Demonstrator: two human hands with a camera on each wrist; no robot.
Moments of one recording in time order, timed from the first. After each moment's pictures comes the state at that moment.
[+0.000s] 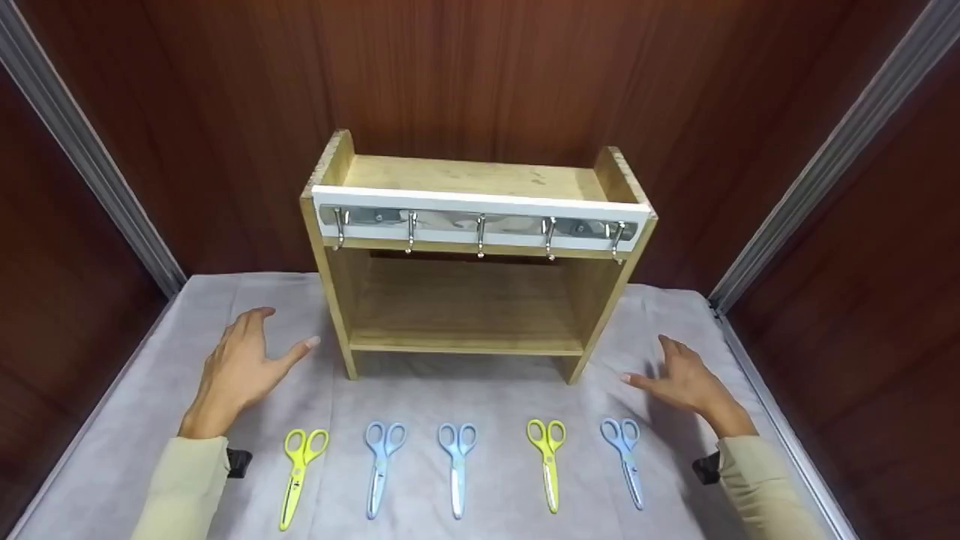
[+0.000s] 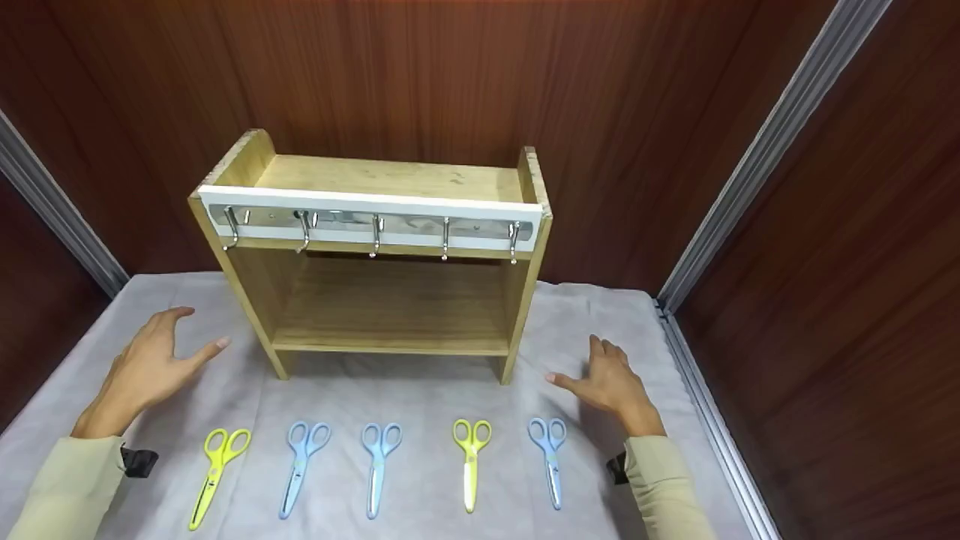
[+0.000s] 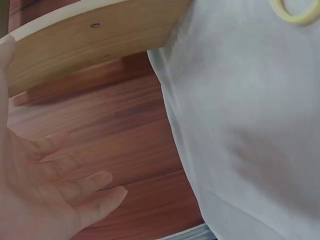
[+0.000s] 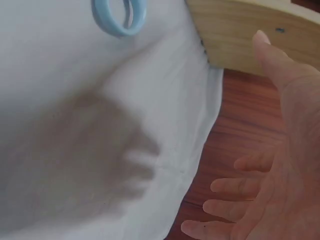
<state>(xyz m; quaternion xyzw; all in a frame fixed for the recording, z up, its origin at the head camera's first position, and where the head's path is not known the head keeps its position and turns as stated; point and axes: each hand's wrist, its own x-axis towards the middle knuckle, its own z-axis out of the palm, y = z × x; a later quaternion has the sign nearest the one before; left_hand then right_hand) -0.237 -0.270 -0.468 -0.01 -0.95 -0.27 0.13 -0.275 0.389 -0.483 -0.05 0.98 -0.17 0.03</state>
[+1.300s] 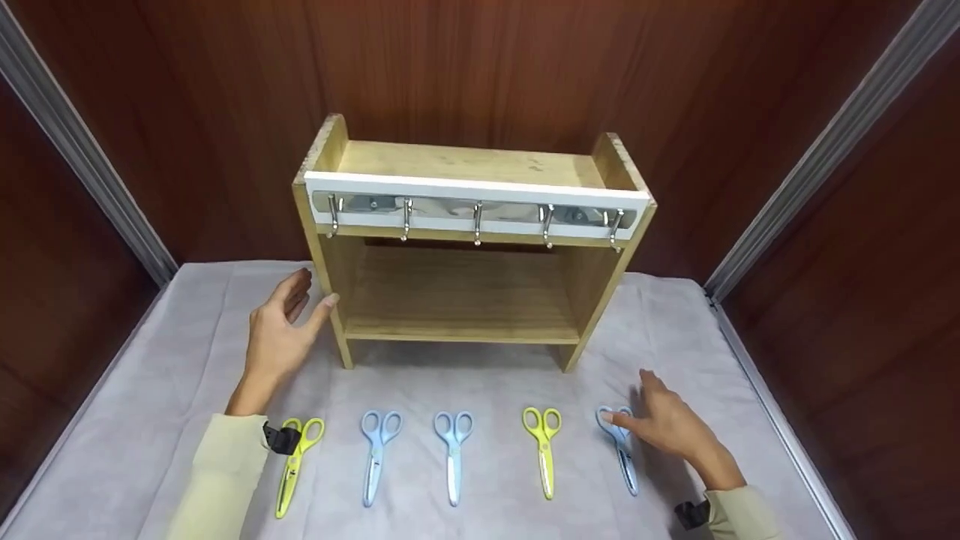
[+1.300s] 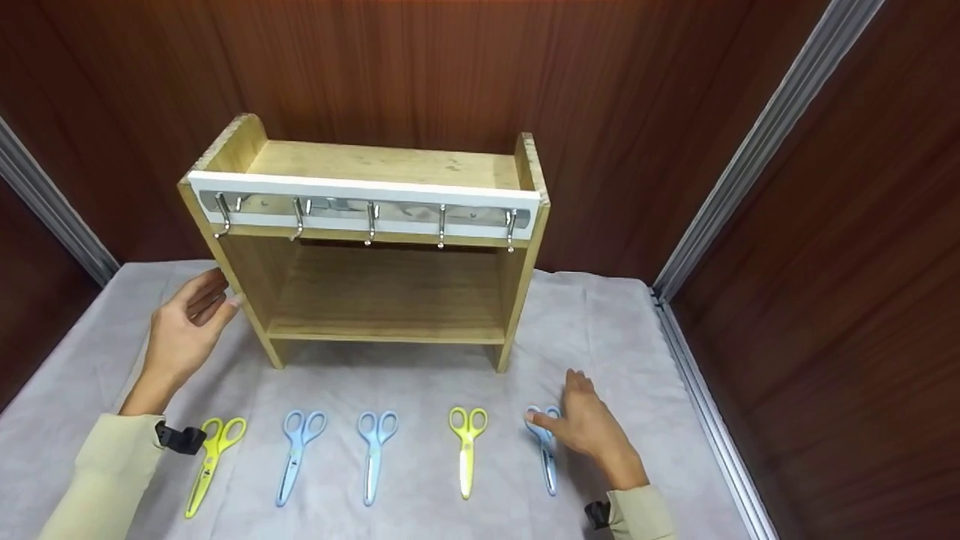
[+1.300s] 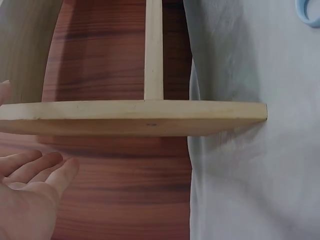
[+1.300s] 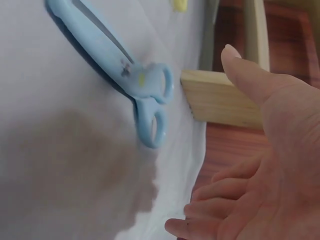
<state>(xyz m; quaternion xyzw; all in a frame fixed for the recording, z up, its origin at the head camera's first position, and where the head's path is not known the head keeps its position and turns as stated) -0.253 -0.211 -0.454 -0.03 -0.81 -0.55 0.20 -0.205 0.354 -0.505 -0.04 0.97 -0.22 0.09</state>
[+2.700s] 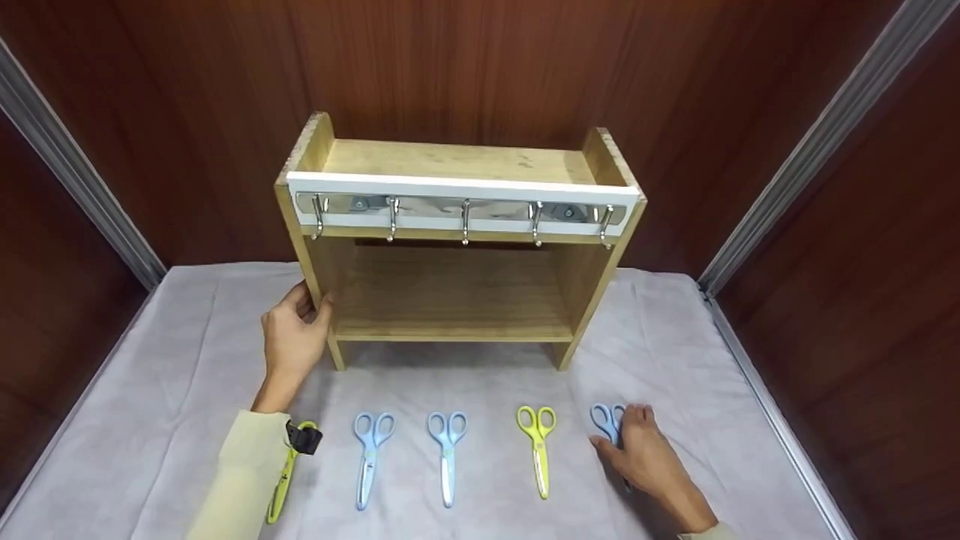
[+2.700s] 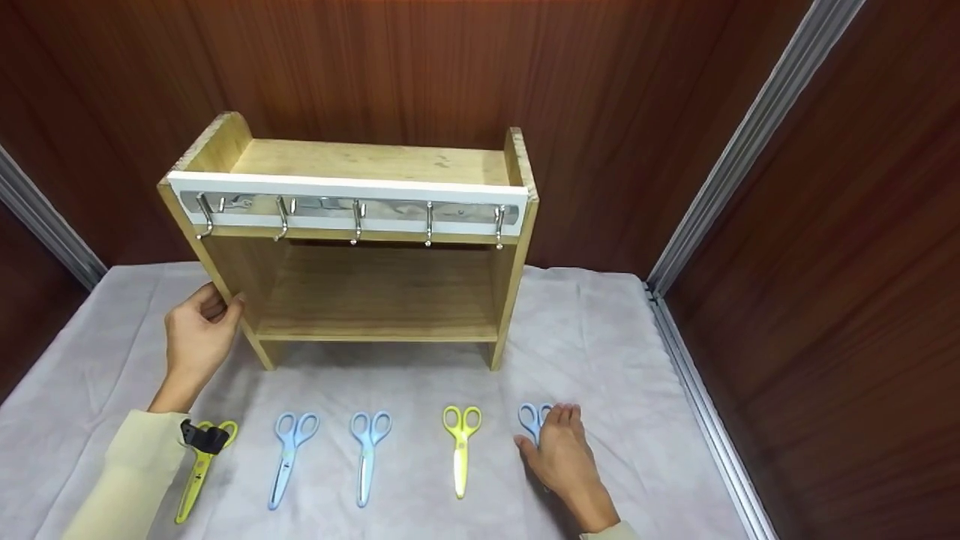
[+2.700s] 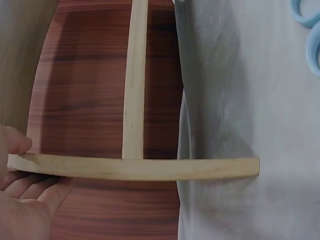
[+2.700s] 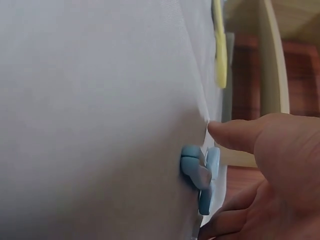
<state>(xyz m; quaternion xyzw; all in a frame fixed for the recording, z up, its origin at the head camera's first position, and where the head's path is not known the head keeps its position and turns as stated) -0.268 -0.177 -0.465 0.03 -0.83 -0.49 0.29 -0.166 0.320 -0.548 0.00 0.99 -0.17 0.00</state>
